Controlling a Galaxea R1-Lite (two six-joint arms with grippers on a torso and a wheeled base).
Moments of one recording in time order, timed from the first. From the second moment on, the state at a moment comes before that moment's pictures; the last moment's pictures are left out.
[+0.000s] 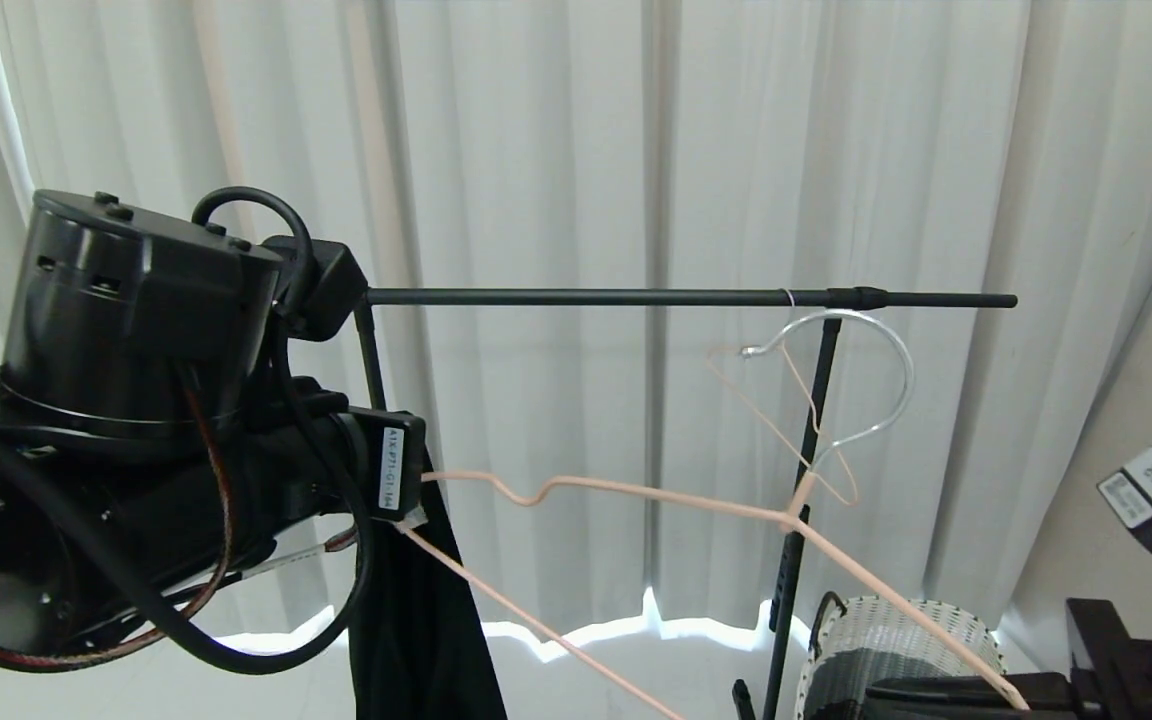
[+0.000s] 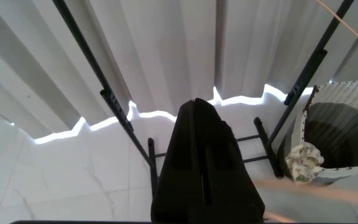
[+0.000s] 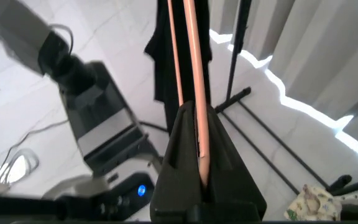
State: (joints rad) left arm -0.70 1.41 -0.99 0.13 0.48 -0.17; right arm 1.05 1.13 -0.61 -0.15 0.14 0.27
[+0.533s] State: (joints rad) left arm -0.71 1.40 -0.99 0.13 0.49 -0.18; right arm 1.01 1.28 -0.64 -0.28 0.14 0.27
